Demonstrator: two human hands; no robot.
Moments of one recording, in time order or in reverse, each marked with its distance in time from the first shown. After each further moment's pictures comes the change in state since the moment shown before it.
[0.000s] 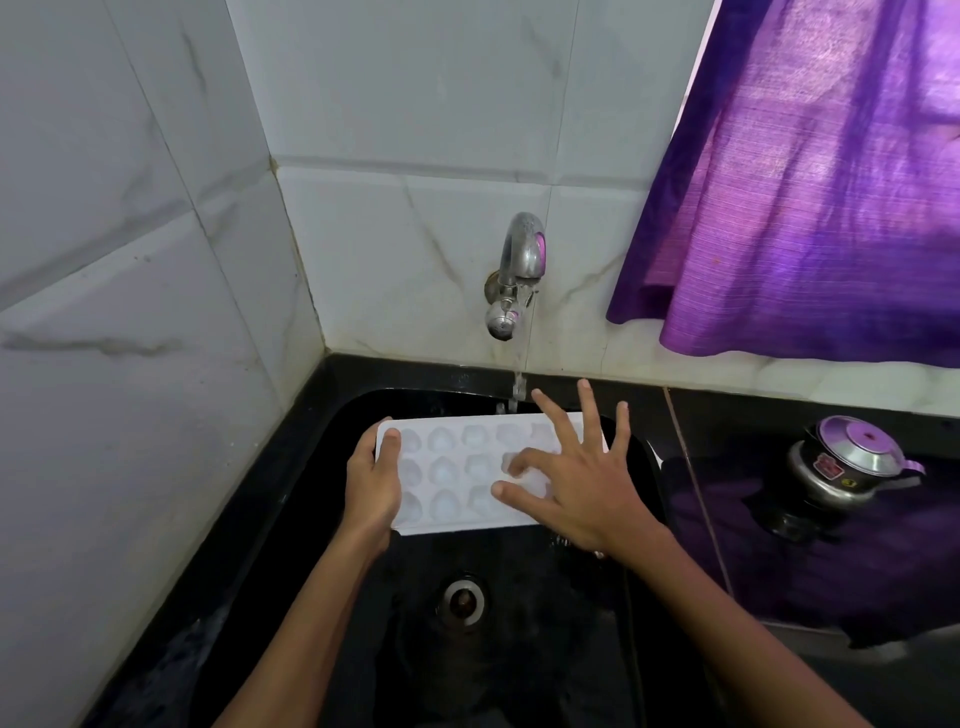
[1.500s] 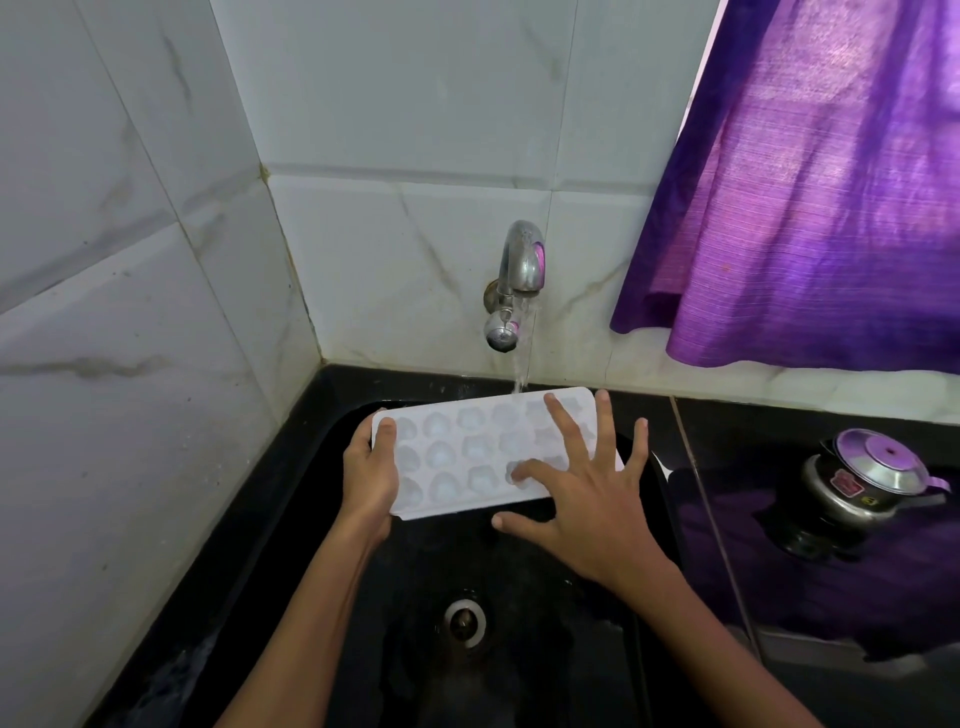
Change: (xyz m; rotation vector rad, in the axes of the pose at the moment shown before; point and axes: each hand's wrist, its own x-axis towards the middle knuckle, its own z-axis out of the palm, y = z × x) left_hand 0.023 0.019 0.014 -0.040 0.044 -0.009; right_hand 0.002 0.002 0.015 -0.095 0.203 0.003
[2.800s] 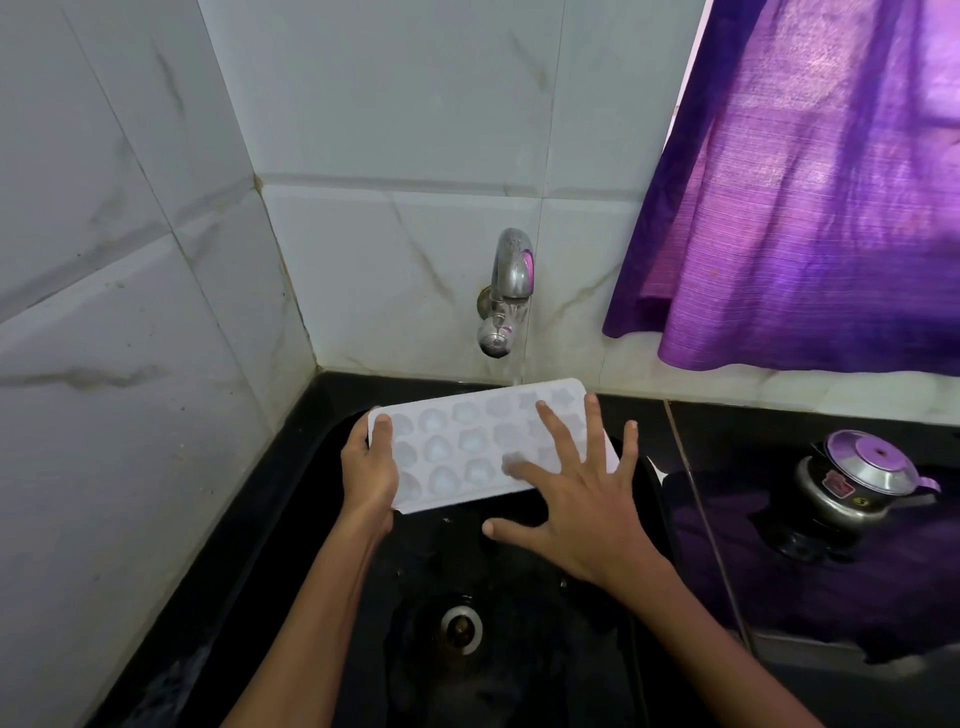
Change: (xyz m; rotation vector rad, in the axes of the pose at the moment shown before) left_hand 0.001 0.003 0.010 -0.040 0.044 0.007; right_hand 0.004 0.005 -0.002 0.032 -0.001 0.049
